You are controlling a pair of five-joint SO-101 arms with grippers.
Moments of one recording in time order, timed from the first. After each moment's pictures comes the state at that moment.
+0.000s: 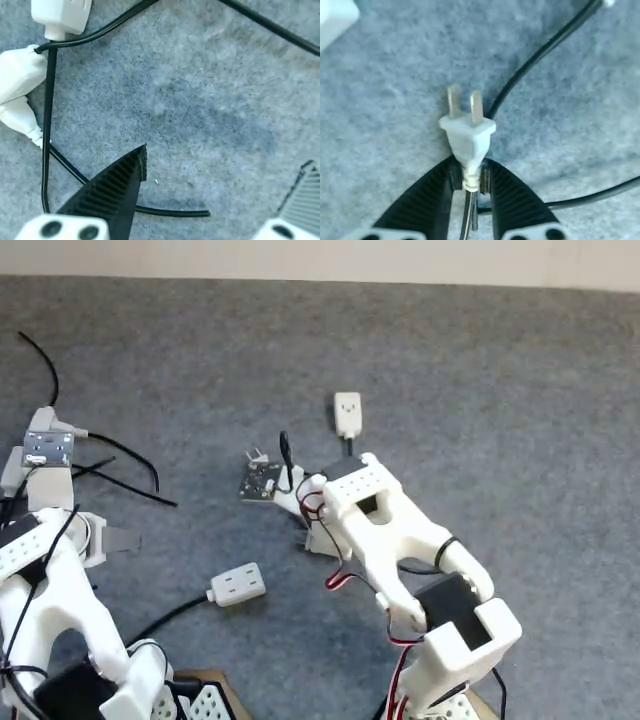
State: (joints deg) left arm -43.6 -22.5 53.8 42.0 -28.6; right arm -34.1 7.6 26.2 58.6 52.3
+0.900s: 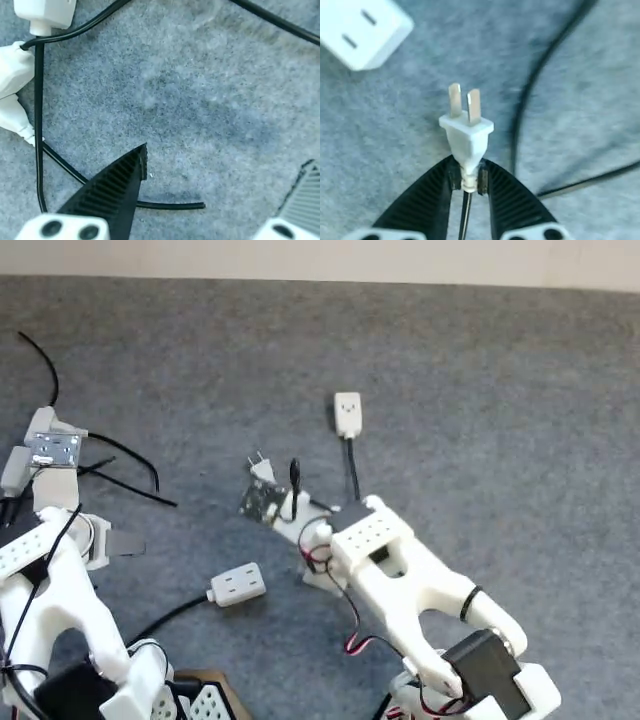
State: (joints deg) left arm -42.9 -22.5 53.8 43.9 -28.6; right arm -40.4 -11.1 46.9 52.2 36.4
